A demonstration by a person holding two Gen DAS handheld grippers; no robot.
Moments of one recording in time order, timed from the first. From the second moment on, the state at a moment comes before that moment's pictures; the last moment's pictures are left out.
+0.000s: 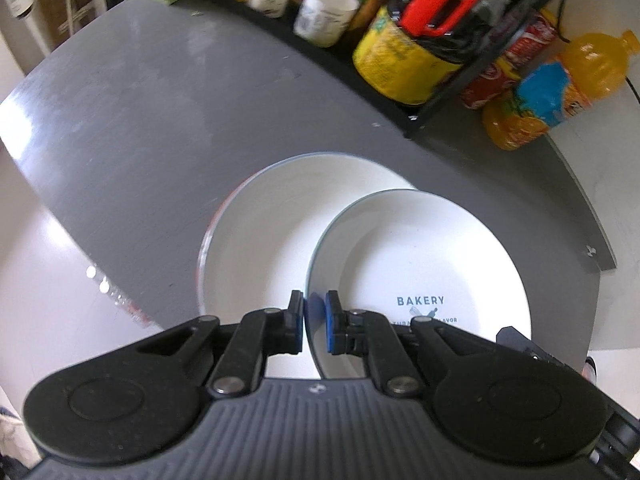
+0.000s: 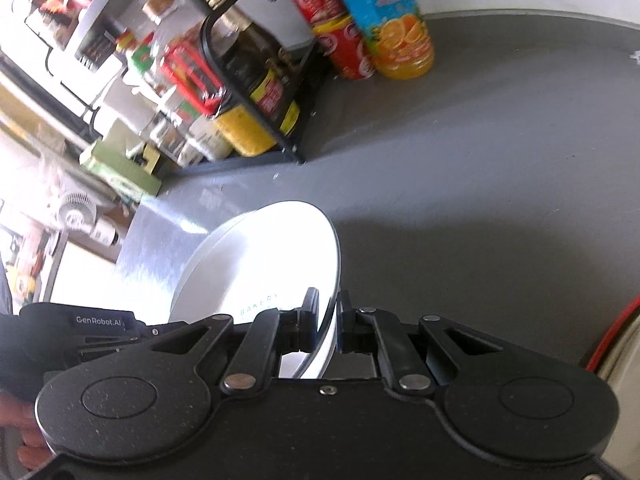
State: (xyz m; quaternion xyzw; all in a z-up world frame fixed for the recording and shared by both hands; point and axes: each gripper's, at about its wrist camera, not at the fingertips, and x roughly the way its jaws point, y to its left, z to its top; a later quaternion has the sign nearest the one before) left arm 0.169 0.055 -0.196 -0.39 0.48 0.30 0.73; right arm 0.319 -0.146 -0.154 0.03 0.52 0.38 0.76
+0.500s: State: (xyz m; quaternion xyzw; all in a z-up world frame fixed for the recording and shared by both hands) left arm 0.145 0.060 -0.225 -0.40 0.49 0.32 0.71; right arm 0.304 -0.128 -0.173 -0.01 0.53 0.39 0.75
